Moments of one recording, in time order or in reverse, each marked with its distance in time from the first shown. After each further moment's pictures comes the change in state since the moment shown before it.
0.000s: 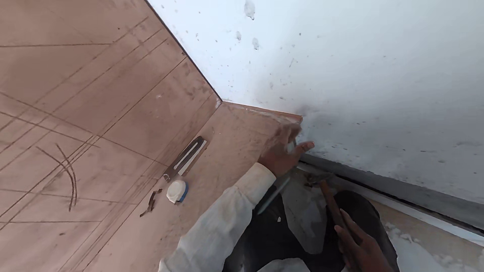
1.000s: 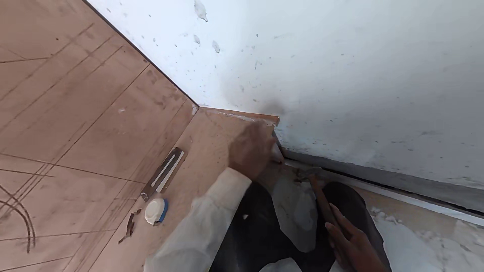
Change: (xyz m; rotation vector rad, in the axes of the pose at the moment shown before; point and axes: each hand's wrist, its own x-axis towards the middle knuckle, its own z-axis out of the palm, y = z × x) left_hand 0.011 -0.011 0.003 0.747 0.297 0.133; right_hand -0.004 0.003 -0.004 0.080 0.015 -0.005
